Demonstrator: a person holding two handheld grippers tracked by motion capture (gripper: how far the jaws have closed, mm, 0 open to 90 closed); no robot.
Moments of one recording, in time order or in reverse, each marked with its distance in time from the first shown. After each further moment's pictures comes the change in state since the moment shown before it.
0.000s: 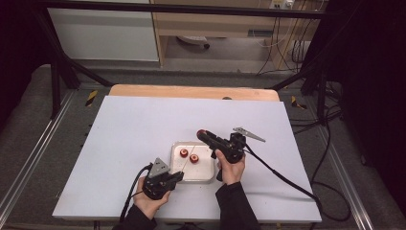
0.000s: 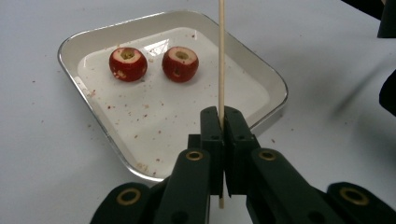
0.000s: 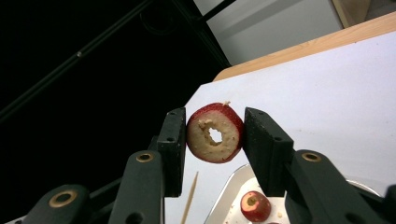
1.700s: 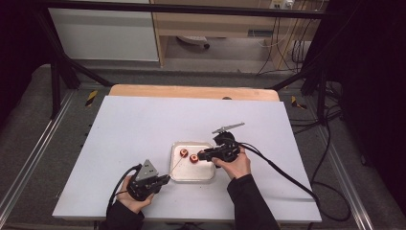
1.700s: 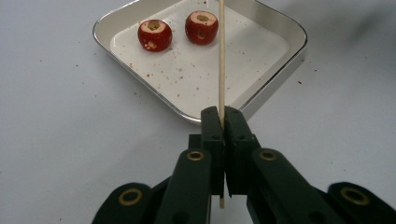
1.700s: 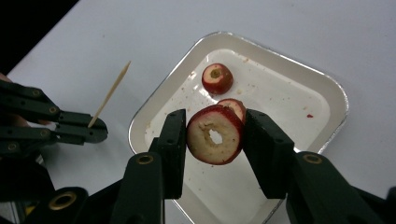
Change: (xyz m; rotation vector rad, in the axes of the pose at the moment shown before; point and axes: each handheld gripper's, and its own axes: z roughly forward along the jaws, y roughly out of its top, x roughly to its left) left arm 0.030 -0.012 -0.028 0.092 -0.010 0.175; right arm 0.009 0.010 0.014 0.642 -0.151 -0.259
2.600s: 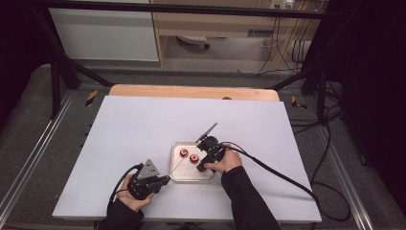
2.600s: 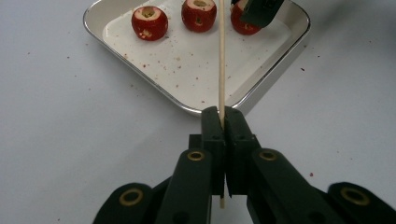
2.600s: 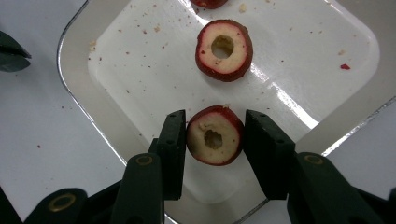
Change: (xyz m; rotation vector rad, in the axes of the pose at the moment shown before) left arm 0.004 0.000 0.005 0.039 -0.034 0.027; right arm 0.002 0.008 0.051 0.433 -0.104 -0.140
